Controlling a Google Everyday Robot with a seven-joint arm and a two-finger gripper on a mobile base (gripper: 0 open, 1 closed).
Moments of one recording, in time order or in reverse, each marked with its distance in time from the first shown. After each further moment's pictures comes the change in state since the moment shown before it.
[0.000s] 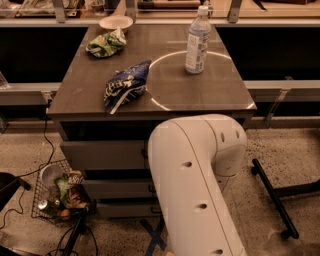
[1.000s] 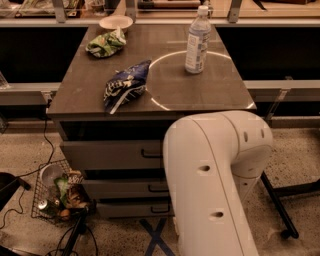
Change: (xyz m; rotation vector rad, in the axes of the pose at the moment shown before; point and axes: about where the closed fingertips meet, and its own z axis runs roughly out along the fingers) arm 0.021 0.021 -0.043 -0.109 -0.046 -0.199
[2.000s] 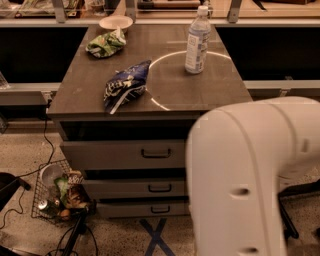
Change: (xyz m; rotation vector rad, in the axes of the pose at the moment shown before) arm 0.049 -0.037 -0.072 -0.101 0.164 0.009
